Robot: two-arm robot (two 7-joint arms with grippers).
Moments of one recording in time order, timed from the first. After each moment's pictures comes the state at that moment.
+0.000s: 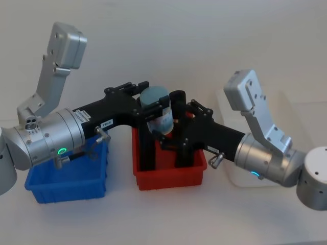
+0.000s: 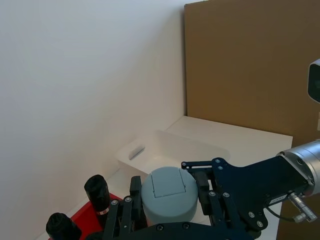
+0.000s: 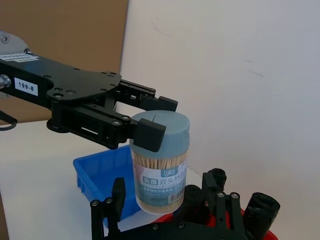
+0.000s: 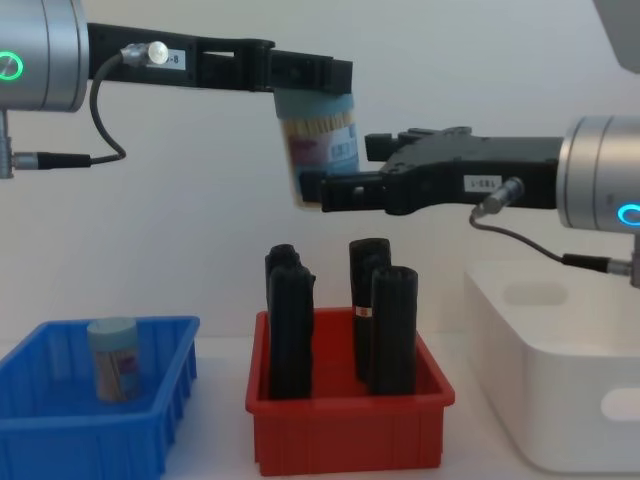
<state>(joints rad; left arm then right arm) -0.44 0.43 0.25 -1.73 -0.46 0.44 -0.61 0.37 0.20 -0.32 -1.60 0.08 0.15 0.63</state>
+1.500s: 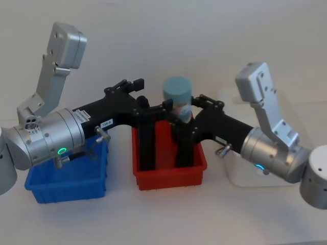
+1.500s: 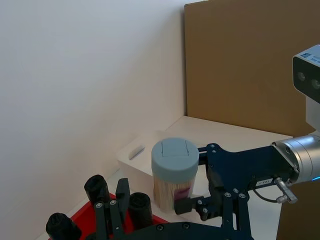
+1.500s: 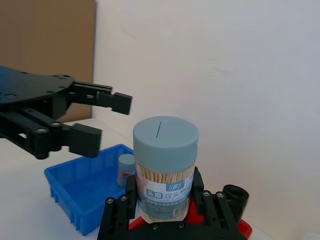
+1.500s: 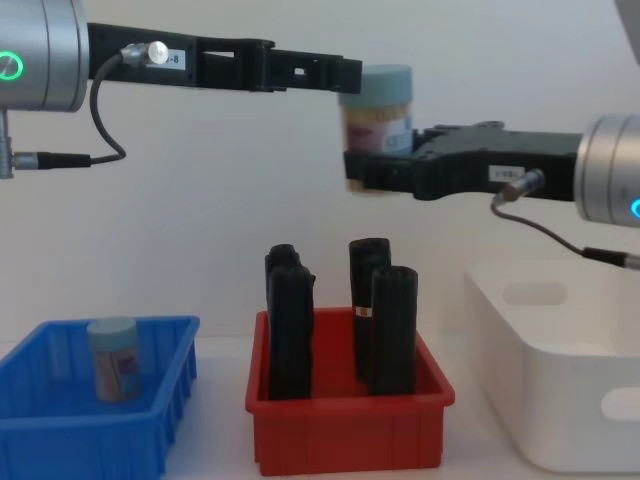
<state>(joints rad) -0.44 0.43 0.25 -1.73 -0.46 0.44 -0.61 0.38 0.21 -0.32 -1.57 0.13 0.14 0.54</state>
